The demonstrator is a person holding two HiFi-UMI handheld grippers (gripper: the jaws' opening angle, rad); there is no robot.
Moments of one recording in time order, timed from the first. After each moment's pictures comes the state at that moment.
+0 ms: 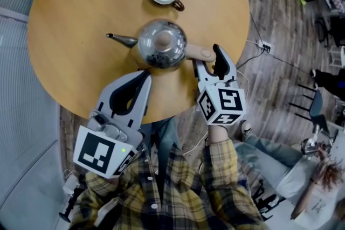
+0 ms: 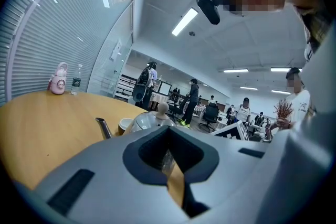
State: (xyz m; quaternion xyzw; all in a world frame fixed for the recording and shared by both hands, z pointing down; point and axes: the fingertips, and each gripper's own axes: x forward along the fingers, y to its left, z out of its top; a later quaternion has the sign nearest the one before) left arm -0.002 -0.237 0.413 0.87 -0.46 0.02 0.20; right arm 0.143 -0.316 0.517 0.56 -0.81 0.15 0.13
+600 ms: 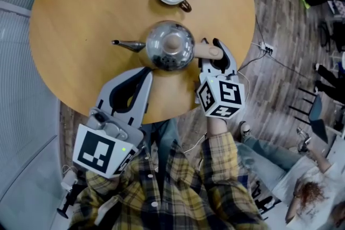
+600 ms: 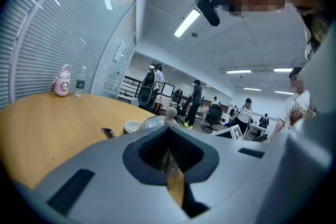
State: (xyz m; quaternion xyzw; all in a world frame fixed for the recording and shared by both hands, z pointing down) left arm -0.015 -0.244 0.406 0.86 -0.47 0.02 0.20; right arm 0.137 -0.339 0.519 0.58 -0.79 0.15 0.12
